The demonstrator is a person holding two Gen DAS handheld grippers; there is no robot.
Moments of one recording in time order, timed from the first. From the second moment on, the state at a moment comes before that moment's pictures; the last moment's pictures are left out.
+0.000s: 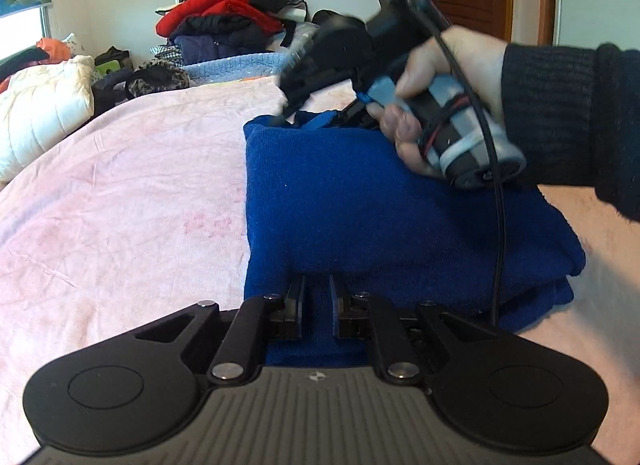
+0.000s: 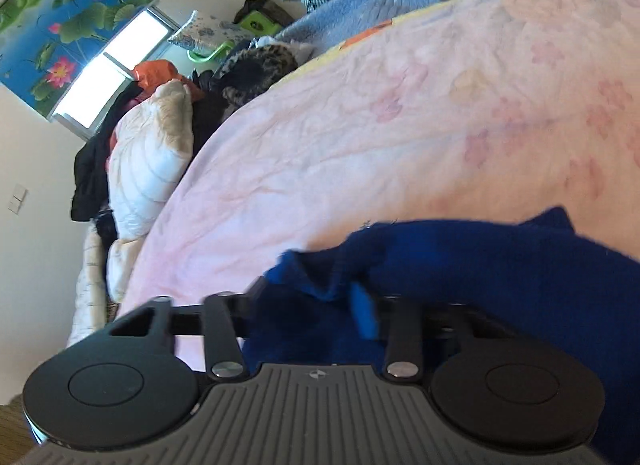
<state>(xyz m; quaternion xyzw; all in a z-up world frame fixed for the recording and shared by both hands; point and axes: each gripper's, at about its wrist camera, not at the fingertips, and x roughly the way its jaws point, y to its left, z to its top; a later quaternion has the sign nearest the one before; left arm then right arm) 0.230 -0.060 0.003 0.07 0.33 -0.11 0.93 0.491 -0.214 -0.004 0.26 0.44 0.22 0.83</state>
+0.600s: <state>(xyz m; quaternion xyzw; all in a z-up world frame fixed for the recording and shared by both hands) 0.254 -0.024 0.020 -0.03 0.37 -0.09 0.92 0.299 -0.333 -0.004 0.33 0.37 0.22 0.84</state>
